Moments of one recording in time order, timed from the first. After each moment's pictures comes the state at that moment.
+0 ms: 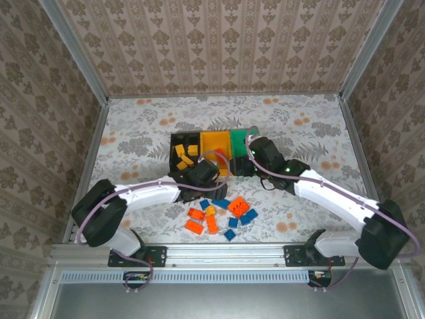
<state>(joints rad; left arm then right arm) -0.94 1.53 0.82 -0.30 -0.09 -0.56 0.67 1.24 0.90 -0.37 0.08 0.45</state>
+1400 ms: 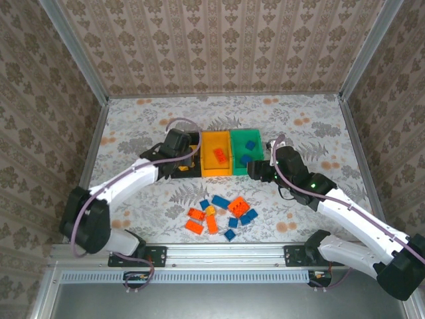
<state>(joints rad) -0.59 1.44 0.97 -0.41 -0.24 -0.45 0.60 0.98 0.78 -0.43 0.13 0.47</state>
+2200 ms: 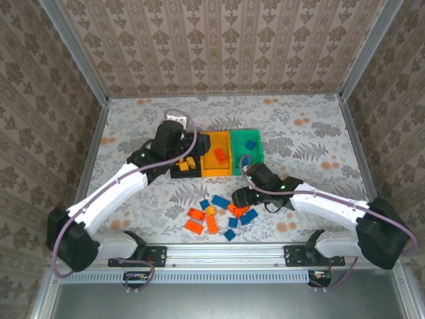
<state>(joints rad) -0.69 1.22 1.02 -0.37 -0.12 -0.45 0.78 1.29 0.68 -0.42 -0.06 0.45</state>
